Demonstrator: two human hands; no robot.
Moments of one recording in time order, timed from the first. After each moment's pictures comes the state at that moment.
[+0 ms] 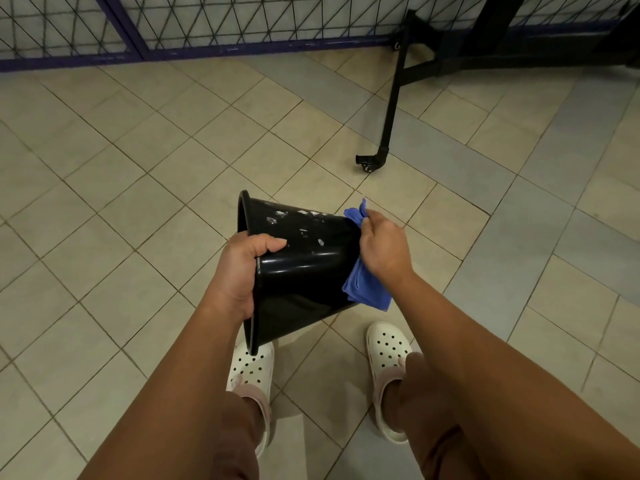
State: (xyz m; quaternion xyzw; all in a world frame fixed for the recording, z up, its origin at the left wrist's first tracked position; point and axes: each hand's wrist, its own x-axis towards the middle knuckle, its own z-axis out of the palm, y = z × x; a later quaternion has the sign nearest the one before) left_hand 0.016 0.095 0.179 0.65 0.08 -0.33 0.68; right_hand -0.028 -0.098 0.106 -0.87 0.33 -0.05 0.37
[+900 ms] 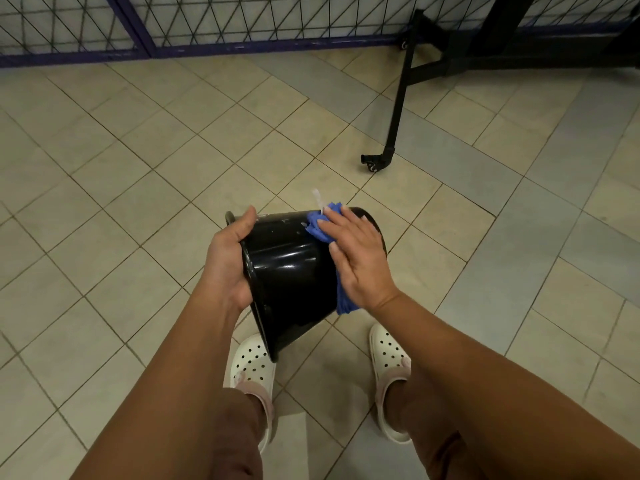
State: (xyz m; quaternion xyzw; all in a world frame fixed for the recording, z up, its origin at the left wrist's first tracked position) left_hand 0.030 0.101 0.181 0.57 0.22 -0.33 0.72; right_hand -0.047 -0.063 0.105 -0.91 0.04 -0.15 0.39
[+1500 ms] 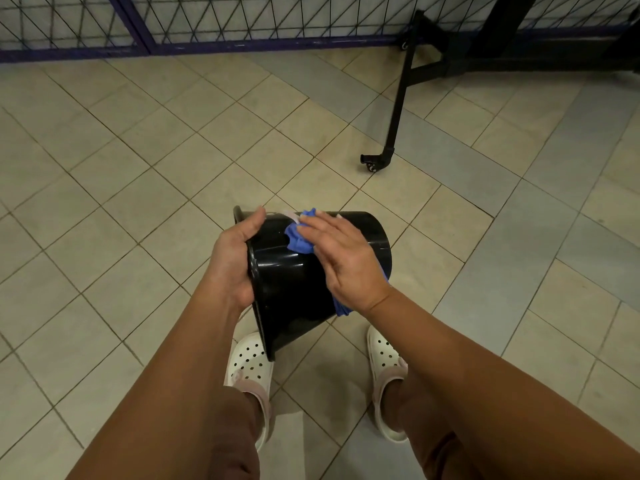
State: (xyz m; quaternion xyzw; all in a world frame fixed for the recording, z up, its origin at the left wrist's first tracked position) left_hand 0.029 0.098 0.181 0.56 0.19 -0.36 0.72; right_hand -0.040 -0.052 0.114 -0.92 -0.07 -0.18 0.33
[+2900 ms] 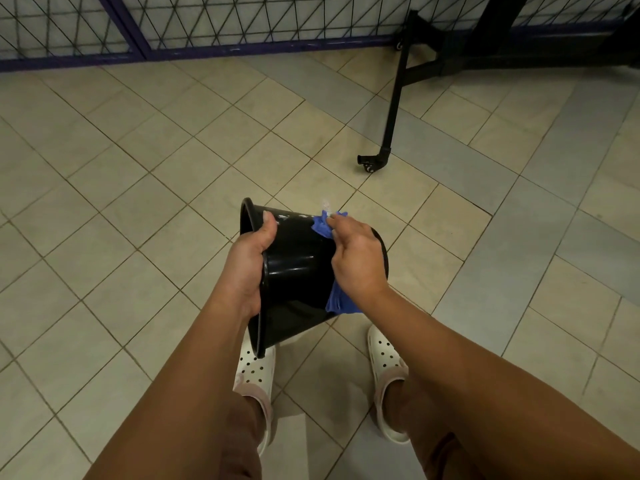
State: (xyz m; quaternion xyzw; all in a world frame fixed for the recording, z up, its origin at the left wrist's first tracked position) left_hand 0.017 0.088 0.175 0.65 0.16 -0.33 0.67; right_hand -0.035 -0.052 0.123 -0.90 0.20 -0.12 0.36
